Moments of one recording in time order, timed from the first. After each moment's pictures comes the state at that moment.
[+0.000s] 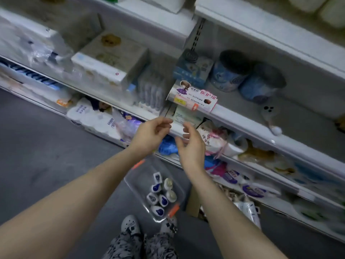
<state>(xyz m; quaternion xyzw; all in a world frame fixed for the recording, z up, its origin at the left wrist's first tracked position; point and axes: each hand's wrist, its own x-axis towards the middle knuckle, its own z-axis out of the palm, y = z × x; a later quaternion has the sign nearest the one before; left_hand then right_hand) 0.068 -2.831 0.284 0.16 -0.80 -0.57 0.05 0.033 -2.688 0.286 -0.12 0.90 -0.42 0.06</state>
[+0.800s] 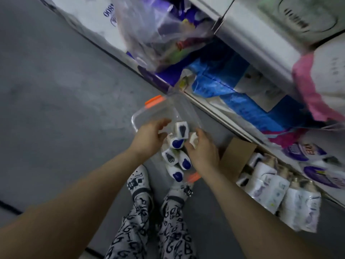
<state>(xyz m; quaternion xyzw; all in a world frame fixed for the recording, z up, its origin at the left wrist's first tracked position) 0.129 -2.822 -0.133 0.31 -0.80 -0.48 -0.16 0.046 -2.675 -0.104 -0.10 0.91 -0.16 0.37</state>
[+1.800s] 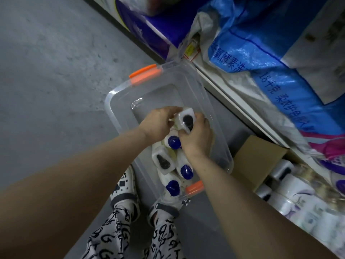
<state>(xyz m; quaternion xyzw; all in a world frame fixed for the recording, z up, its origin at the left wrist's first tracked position) 0.090 -2.798 -0.335 0.25 -0.81 -0.49 -0.22 0.036 -2.680 -0.296 -0.07 0.93 -0.14 0.33</state>
